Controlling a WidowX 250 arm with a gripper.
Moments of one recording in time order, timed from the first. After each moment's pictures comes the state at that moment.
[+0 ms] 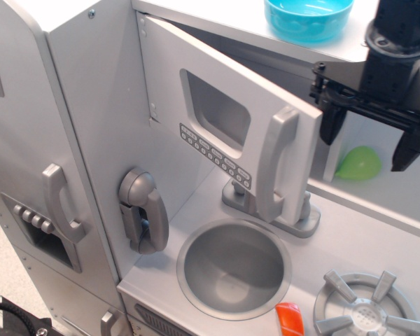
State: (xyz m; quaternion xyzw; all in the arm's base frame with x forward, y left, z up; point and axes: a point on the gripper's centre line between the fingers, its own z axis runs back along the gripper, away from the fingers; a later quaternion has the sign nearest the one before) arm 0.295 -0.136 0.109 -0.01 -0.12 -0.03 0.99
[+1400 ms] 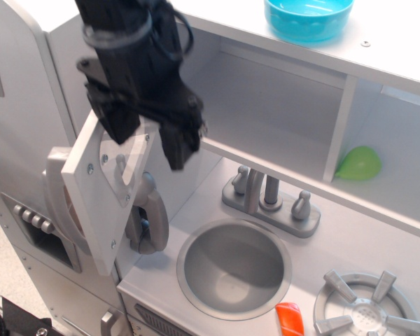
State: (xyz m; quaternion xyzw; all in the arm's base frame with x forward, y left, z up) arm 0.213 0.006 0.125 -0.02 -0.10 -0.02 0.99
